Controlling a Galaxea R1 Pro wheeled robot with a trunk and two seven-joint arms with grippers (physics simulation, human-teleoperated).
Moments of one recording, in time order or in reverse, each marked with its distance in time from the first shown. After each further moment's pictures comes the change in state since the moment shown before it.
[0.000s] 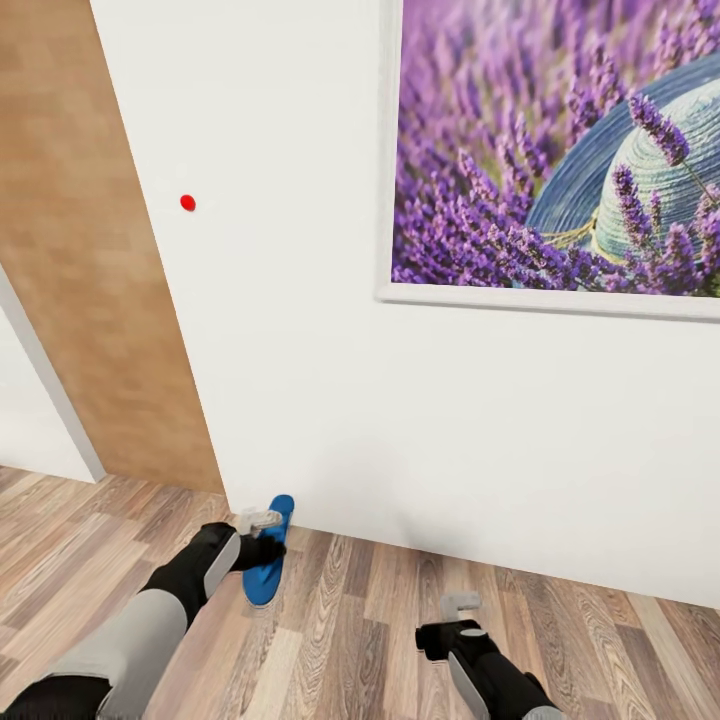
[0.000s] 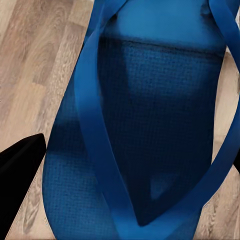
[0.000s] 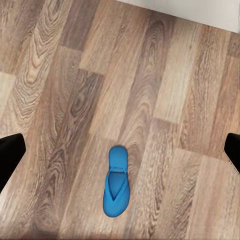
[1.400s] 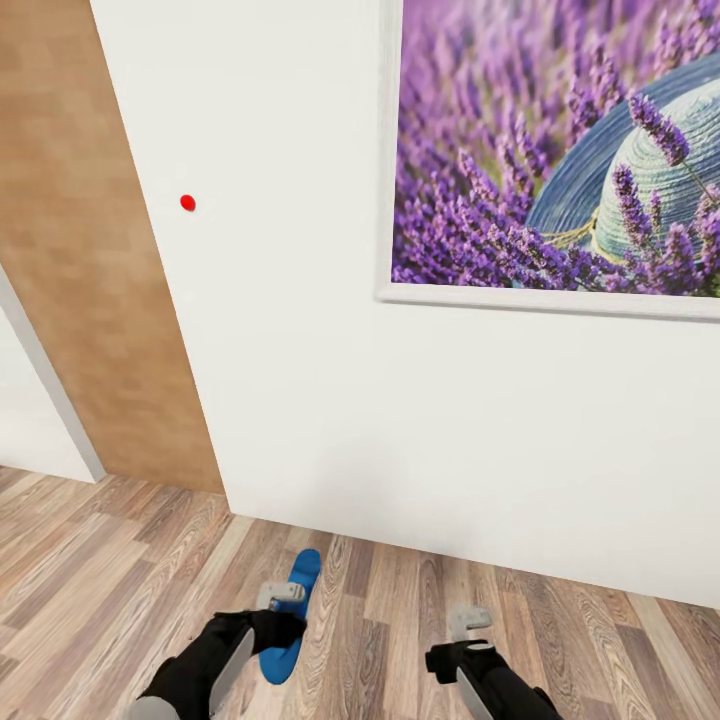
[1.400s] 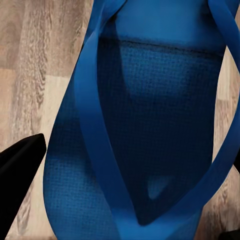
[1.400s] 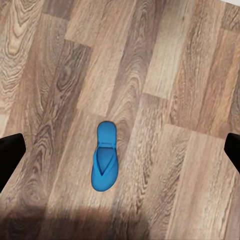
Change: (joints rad) left arm 0.261 -0.046 -0.127 -0.082 -0.071 -0.198 -0.068; right arm 0.027 -0.020 0.010 0.009 0.000 0.054 -0.018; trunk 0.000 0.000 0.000
